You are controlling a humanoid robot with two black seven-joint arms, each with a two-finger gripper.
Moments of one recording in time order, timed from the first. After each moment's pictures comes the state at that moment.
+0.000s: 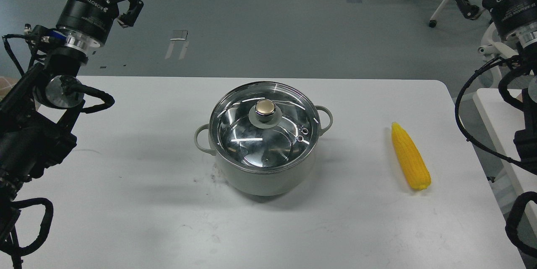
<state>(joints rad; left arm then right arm) -0.70 0.42 -1.18 -0.82 0.29 -0.49 -0.36 0.75 -0.25 1.59 0.89 -0.53 0.49 -0.02</state>
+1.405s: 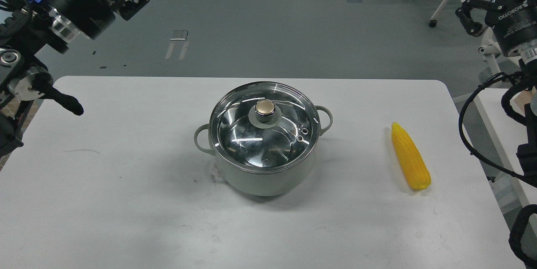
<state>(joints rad) -0.65 0.64 -1.13 -1.30 1.18 -0.49 -0.36 0.67 -0.27 1.61 0.89 -0.52 0.49 -0.02</state>
